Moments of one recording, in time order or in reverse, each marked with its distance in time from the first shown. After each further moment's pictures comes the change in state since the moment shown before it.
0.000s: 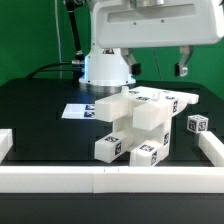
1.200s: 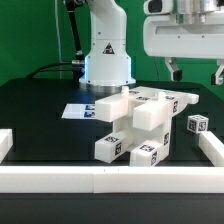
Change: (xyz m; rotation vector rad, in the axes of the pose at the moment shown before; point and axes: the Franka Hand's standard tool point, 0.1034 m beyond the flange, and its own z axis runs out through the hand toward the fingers) arm -0.084 -0.028 0.031 -0.021 -0.001 0.167
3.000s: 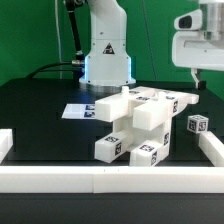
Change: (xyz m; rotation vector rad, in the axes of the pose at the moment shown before) arm -0.092 -0.005 0.048 -0.039 0.012 0.035
